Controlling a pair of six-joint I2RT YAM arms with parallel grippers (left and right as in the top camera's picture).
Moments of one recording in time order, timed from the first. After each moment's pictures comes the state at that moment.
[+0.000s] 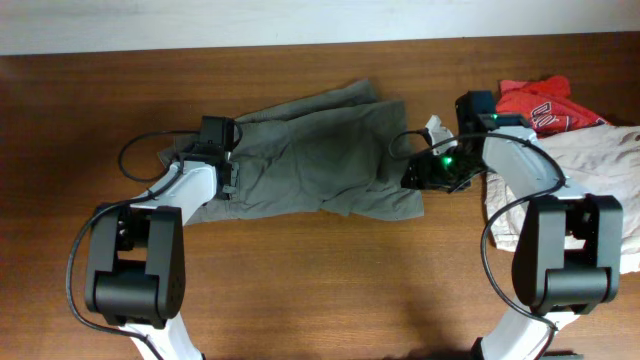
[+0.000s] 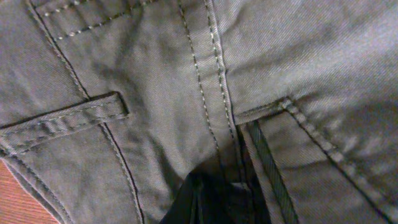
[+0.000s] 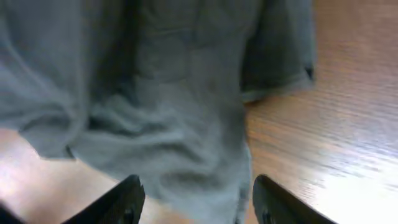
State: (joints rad) left arm -0.14 1.96 1.15 -0.36 -0.36 0.09; right arm -0.01 1.92 1.32 -0.86 -0.48 -0.07
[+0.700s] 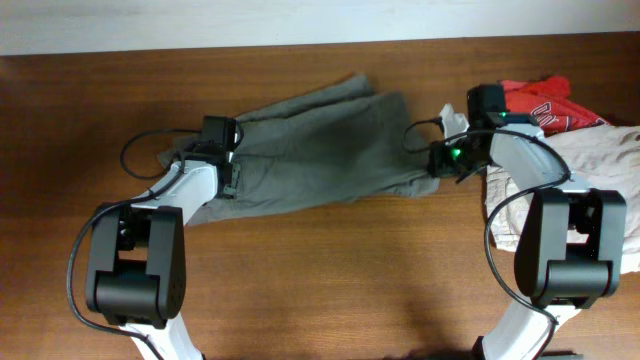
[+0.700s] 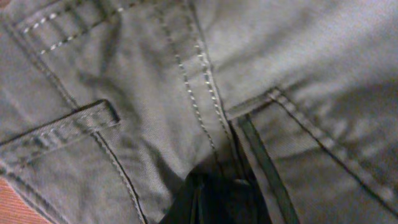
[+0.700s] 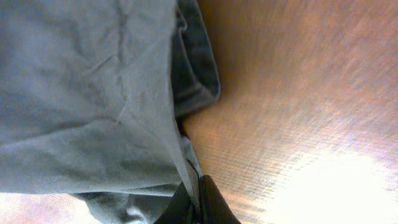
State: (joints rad) left arm -0.14 1.96 1.16 -0.38 -0.36 0.13; right arm -0.06 1.95 1.36 -0.76 -0.31 -0.11
